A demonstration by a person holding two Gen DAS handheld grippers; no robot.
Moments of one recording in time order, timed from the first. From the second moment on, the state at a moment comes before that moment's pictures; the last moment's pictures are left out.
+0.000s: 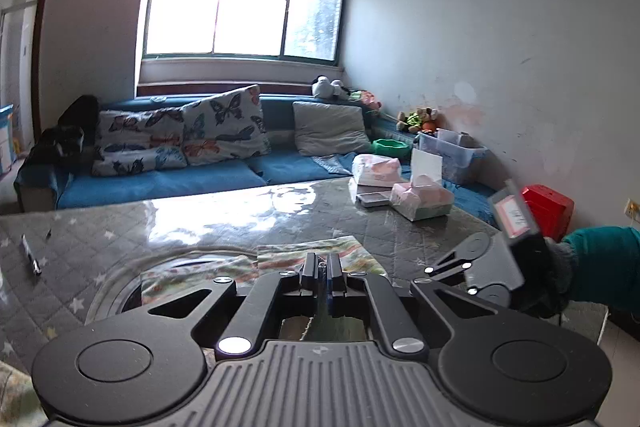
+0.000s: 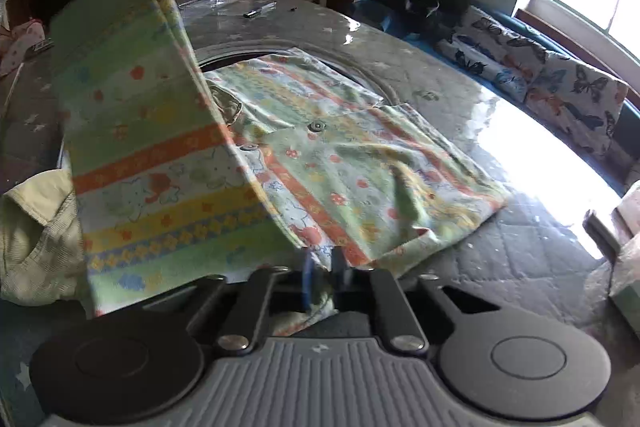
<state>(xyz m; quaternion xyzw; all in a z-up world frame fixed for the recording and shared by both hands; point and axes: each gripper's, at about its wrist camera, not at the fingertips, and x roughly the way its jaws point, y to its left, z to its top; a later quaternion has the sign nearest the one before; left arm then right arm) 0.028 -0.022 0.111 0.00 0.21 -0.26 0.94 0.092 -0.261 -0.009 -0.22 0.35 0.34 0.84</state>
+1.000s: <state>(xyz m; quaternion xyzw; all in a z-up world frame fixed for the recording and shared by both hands) 0.076 0.025 0.025 -0.06 0.36 -0.14 0.92 0.014 -0.253 -0.004 -0.17 0.37 0.35 0.84</state>
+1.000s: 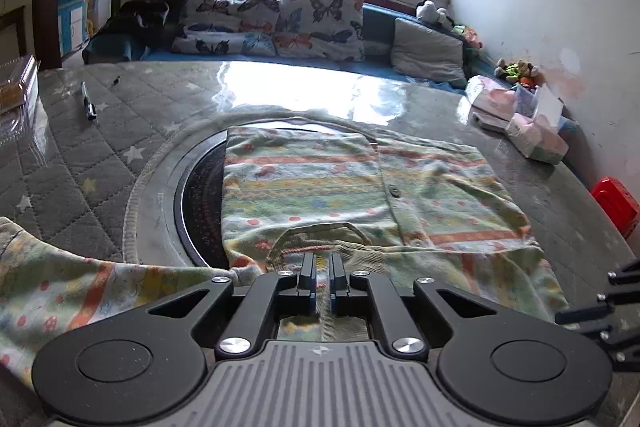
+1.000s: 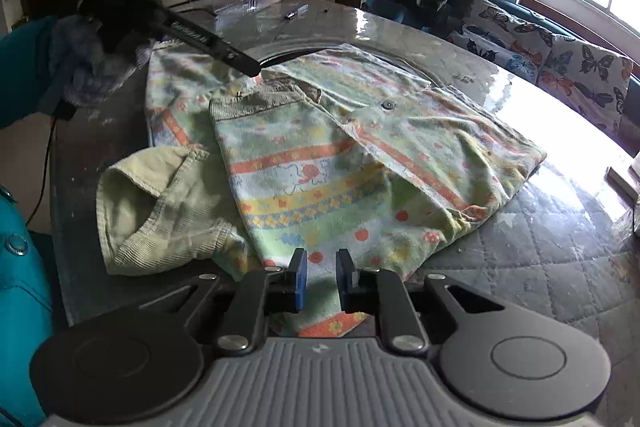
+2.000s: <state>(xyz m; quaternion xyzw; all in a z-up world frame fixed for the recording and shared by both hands) 0.026 0.126 0.016 -0.11 0.33 0.01 0.94 0.056 -0.164 -0.018 -0.14 0.33 0.35 0.86</state>
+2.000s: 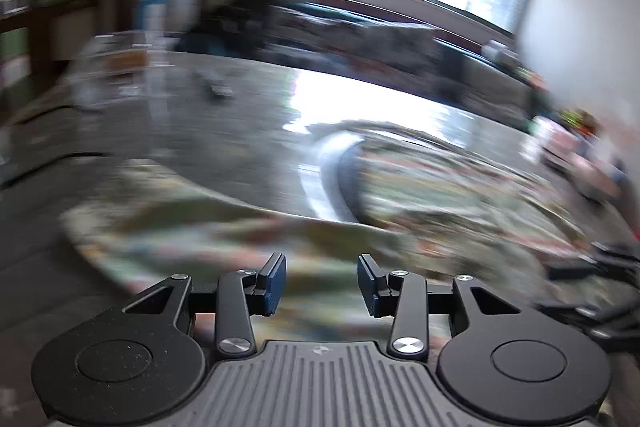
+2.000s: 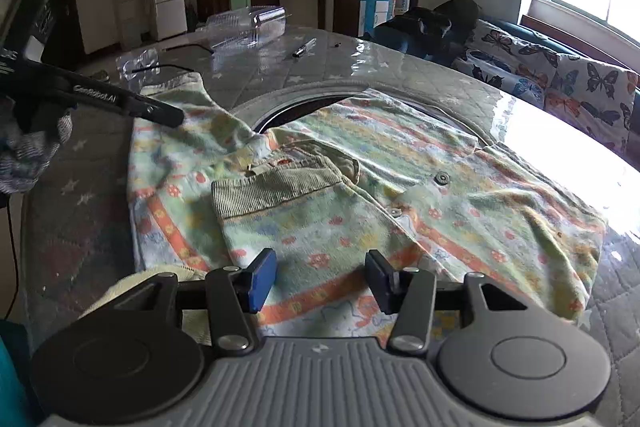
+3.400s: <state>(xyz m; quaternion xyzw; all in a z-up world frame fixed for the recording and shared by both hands) 0.023 0.168 0.050 -0.22 0.26 0.09 0.94 0.046 -0.195 -0.002 -0.07 0.31 0.32 0.89</state>
